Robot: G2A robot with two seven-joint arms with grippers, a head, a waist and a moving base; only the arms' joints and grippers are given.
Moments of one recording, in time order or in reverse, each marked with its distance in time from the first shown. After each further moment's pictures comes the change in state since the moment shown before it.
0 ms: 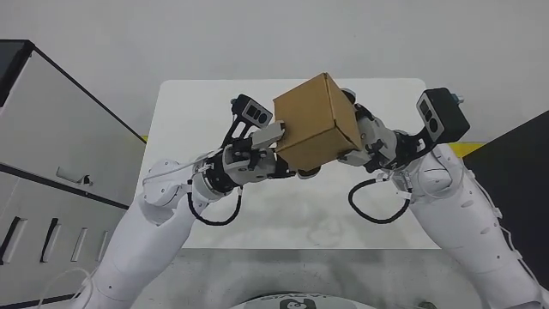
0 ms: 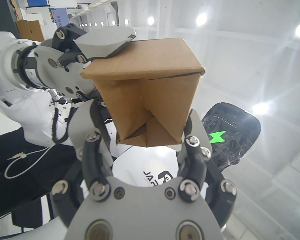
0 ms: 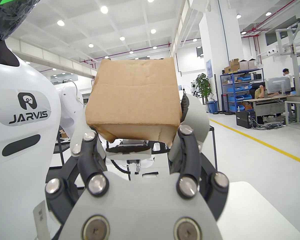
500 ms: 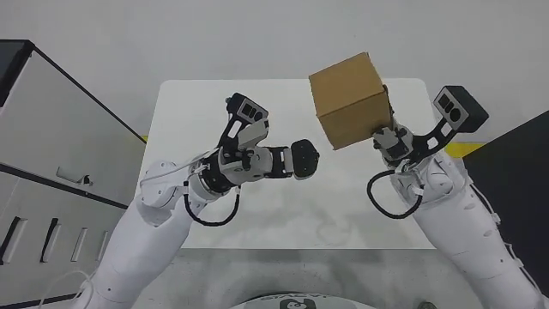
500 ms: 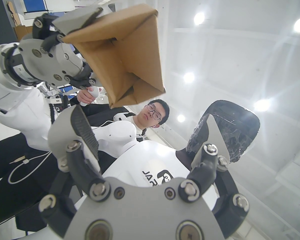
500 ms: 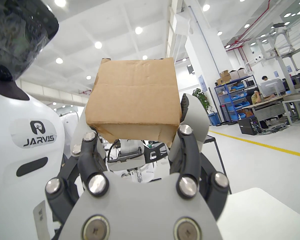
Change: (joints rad) left arm 0.019 -0.005 -0.025 -0.010 0.007 -0.018 -0.007; right arm -0.076 0.015 0.025 0.053 0.216 0.000 -0.054
